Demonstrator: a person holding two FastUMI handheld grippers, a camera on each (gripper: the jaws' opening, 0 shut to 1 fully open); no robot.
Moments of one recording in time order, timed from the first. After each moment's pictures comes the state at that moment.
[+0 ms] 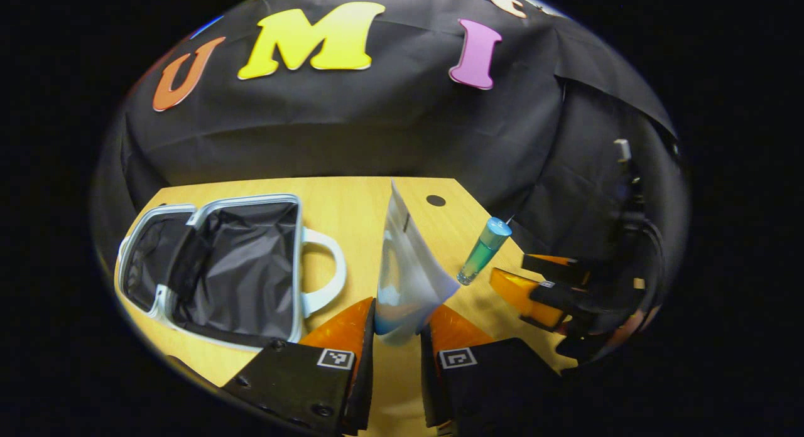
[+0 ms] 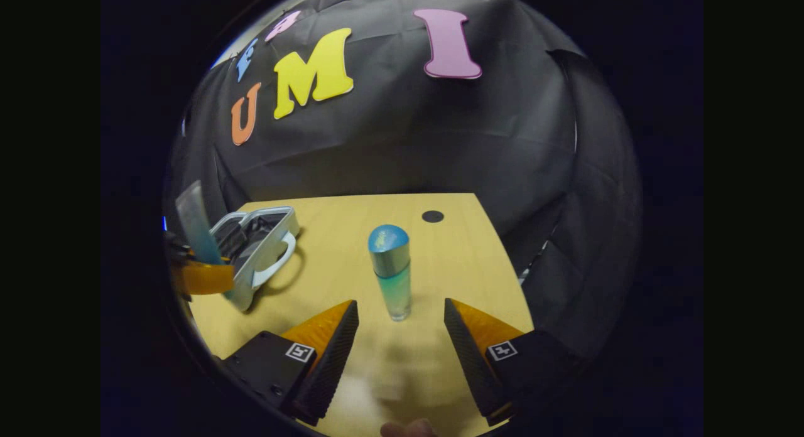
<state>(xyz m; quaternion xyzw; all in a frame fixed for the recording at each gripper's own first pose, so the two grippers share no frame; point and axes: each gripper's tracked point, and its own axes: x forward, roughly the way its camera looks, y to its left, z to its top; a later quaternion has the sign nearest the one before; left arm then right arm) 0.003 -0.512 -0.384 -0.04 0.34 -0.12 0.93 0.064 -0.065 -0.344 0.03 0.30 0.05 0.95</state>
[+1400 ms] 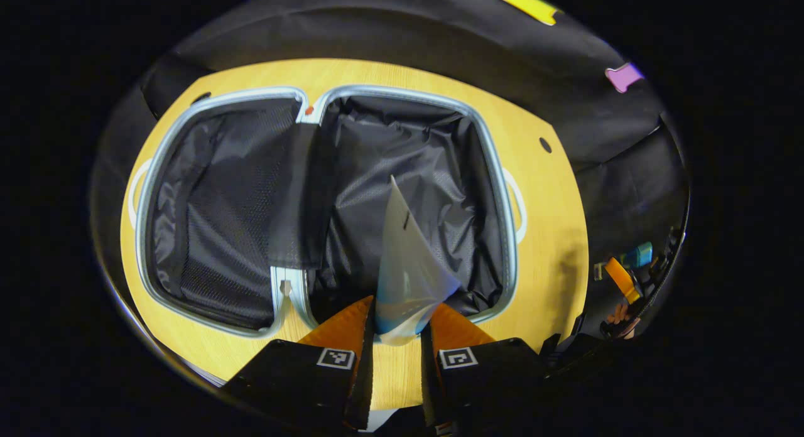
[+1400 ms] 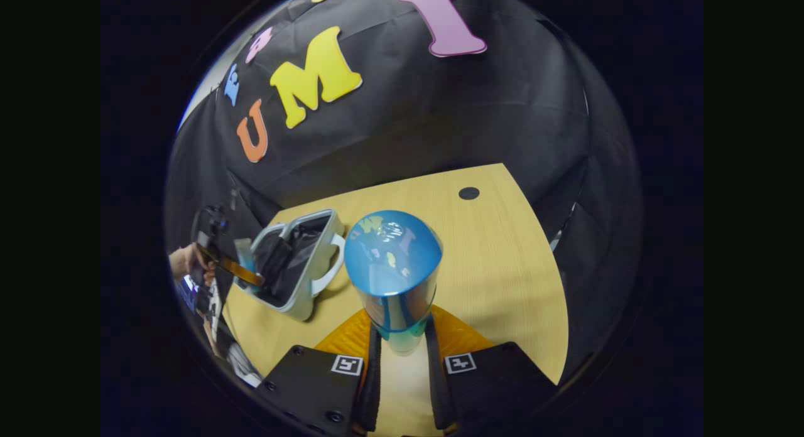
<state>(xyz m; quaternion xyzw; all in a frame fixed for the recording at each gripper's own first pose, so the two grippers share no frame) 0.019 -0.291 -0.465 -0.12 0.65 -0.08 0.74 0.003 -0.032 -0.293 0.13 0.36 0.11 0.92</state>
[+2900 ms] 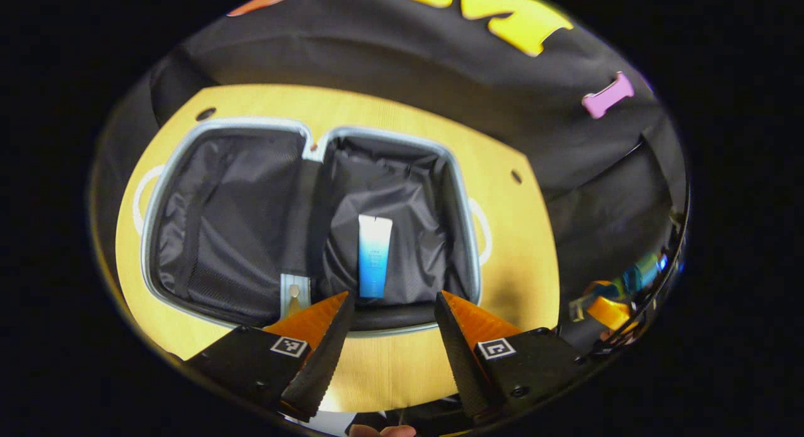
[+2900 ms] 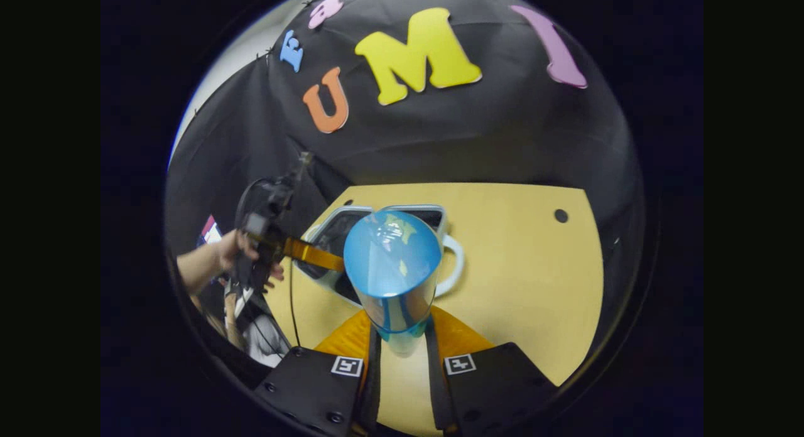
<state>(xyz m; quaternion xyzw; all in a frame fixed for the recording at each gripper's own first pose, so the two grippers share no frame) 0.020 -0.280 -0.381 -0.17 0.49 -0.10 0.85 0.005 0.184 -0.233 0.08 0.40 0.28 0.87</state>
